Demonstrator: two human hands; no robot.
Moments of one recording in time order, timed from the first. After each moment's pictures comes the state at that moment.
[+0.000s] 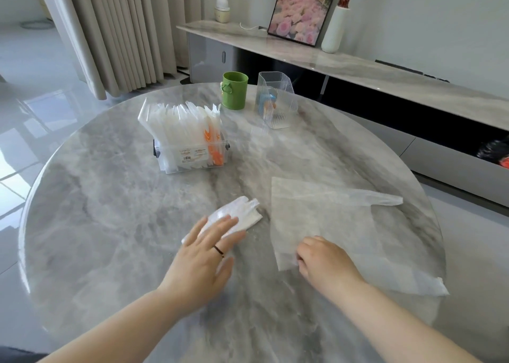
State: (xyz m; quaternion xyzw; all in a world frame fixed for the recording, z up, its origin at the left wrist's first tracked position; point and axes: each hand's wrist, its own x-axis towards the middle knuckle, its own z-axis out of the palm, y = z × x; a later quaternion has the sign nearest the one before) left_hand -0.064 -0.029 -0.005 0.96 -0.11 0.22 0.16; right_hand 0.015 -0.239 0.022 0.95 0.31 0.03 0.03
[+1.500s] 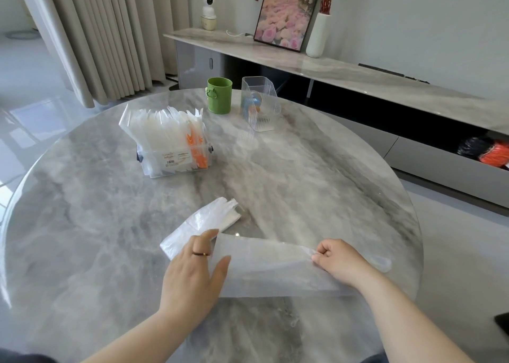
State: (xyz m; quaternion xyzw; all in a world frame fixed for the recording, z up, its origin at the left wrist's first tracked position) left_hand -0.075 -0.073 0.009 0.93 0.11 0.20 0.27; right_hand 0.032 -0.294 0.028 0.94 0.03 -0.22 -0.24
